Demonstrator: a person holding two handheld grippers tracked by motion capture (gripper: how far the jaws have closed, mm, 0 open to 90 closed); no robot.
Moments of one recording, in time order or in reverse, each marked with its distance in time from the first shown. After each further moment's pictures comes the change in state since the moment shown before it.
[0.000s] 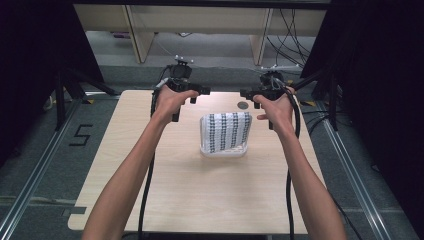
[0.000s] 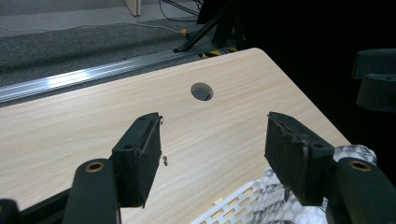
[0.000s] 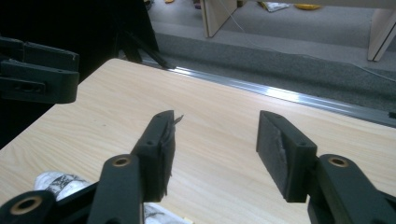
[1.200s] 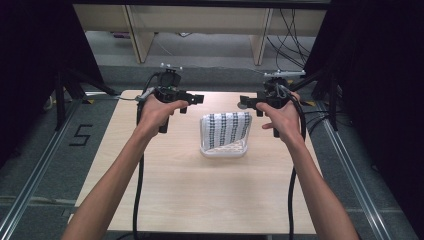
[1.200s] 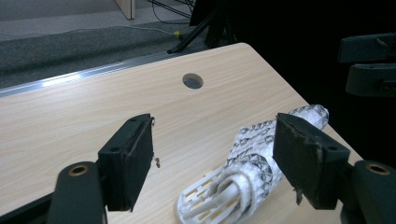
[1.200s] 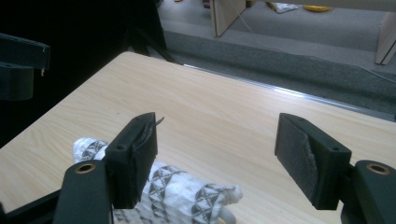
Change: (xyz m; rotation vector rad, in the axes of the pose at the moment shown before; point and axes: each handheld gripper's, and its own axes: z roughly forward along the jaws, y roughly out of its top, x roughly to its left) left arm -0.009 -0.025 -0.047 -0.022 -0.020 0.027; right arm 0.011 -0.013 -0.025 0.002 0.026 -0.026
